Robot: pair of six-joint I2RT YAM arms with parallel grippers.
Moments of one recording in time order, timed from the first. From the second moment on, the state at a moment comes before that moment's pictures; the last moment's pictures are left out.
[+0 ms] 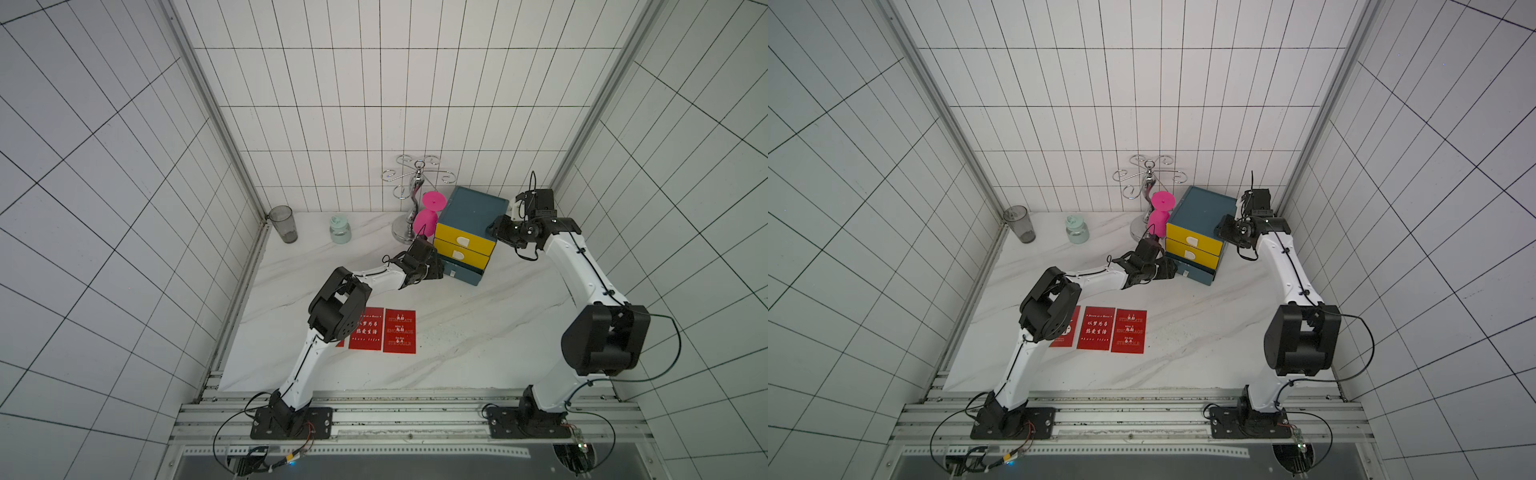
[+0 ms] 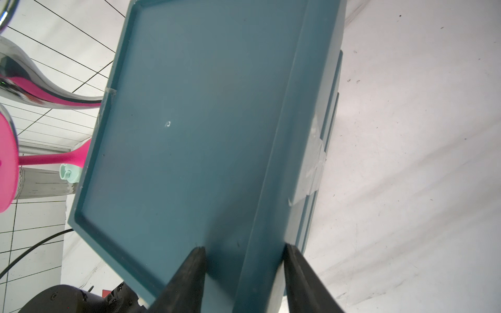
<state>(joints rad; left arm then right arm) -0.71 2.31 1.69 -0.08 0.08 -0.65 0.00 1.69 1.59 -0.72 -0.25 0.37</state>
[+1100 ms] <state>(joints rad) -0.74 2.30 1.55 0.16 0.00 -0.75 0.00 1.67 1.56 -0.70 -0.25 0.38</state>
